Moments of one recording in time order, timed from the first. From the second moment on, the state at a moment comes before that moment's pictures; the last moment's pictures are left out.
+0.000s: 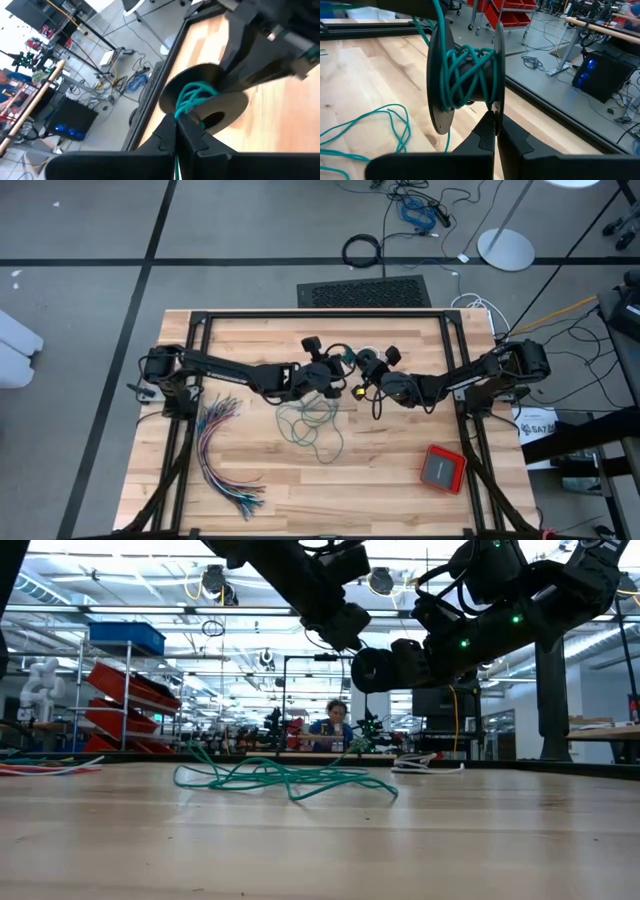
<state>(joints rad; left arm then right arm) -0.01 1.80 1.26 0.03 -0.73 0.35 0.00 1.51 0.50 0.69 0.78 0.10</state>
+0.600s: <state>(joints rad) 0.05 1.78 1.26 -0.06 -0.65 0.32 0.02 1.51 0.50 0.72 0.76 0.08</state>
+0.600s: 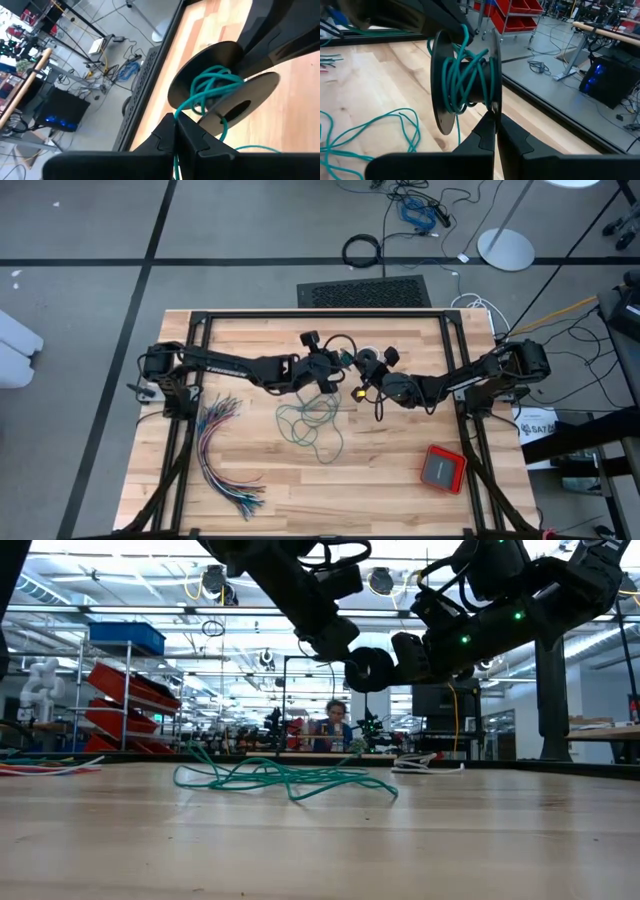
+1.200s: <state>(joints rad) 0.05 1.78 1.26 -0.09 -0.66 0.40 0.03 1.51 0.50 0.72 0.75 0.07</state>
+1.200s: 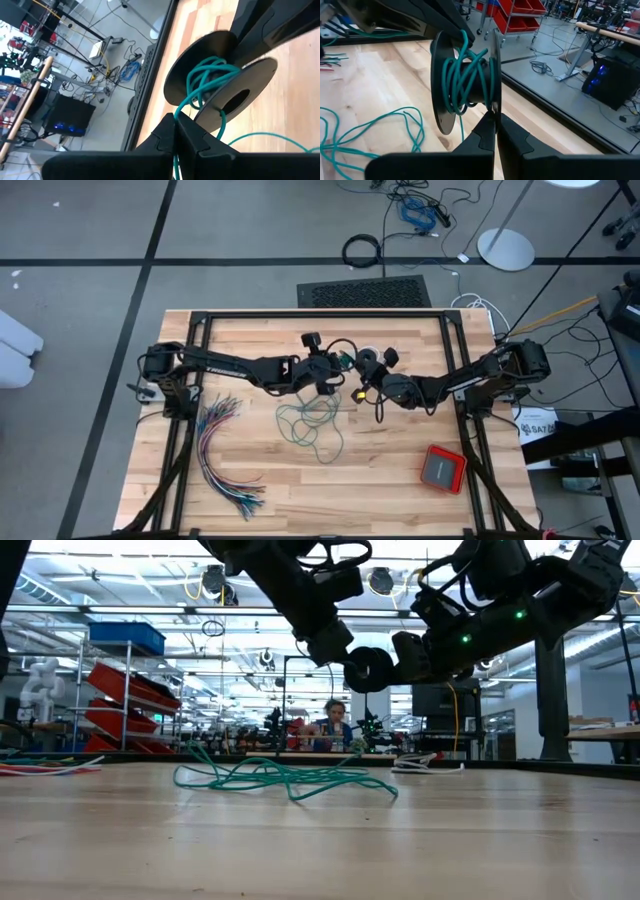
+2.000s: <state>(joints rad) 0.07 1.76 1.26 -0.26 -0.63 0.41 0.04 1.51 0.50 0.73 0.75 0.07</state>
